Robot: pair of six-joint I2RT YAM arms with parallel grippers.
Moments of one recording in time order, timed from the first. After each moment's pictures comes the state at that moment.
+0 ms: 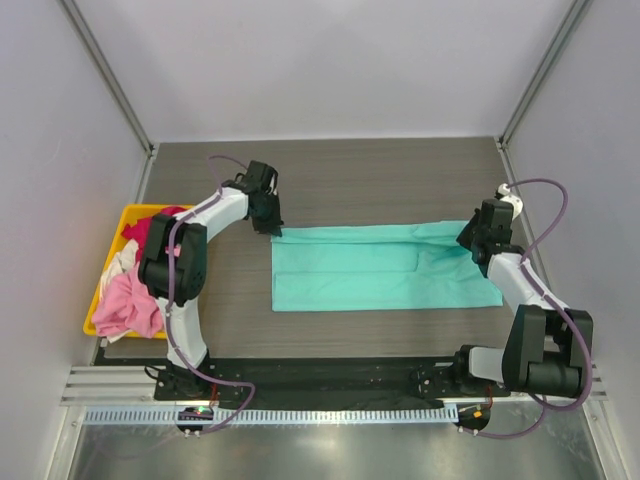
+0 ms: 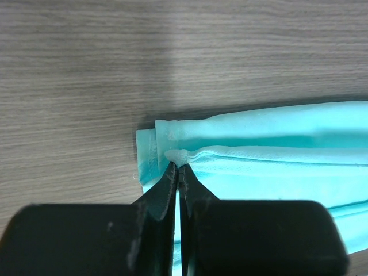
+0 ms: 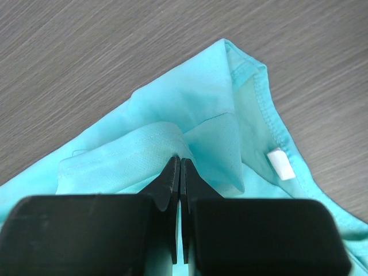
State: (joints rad) left arm -0.33 1.95 1.40 -0.56 0.10 -0.45; right arm -0.14 1.29 0.69 -0.07 0.11 0.41
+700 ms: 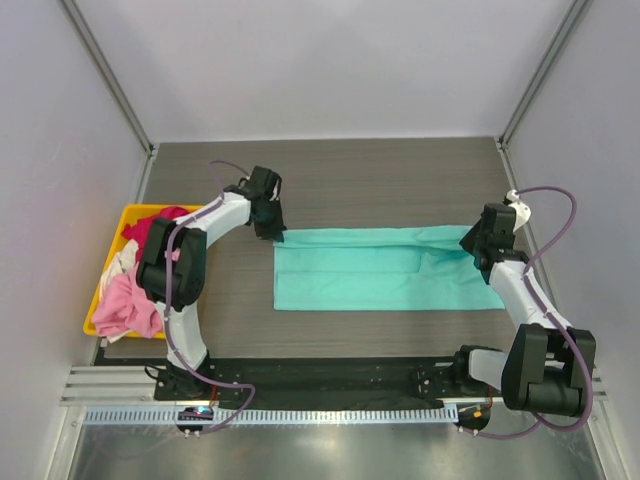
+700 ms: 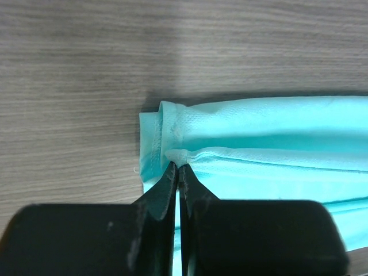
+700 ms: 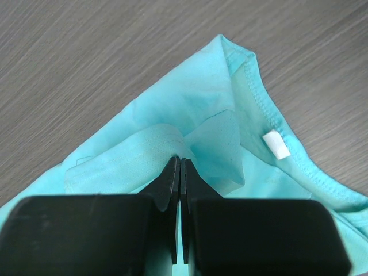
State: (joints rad) left arm -0.37 1.91 1.35 -0.55 0.07 -0.51; right arm -0.14 1.18 0.66 -0.15 0.18 0.50
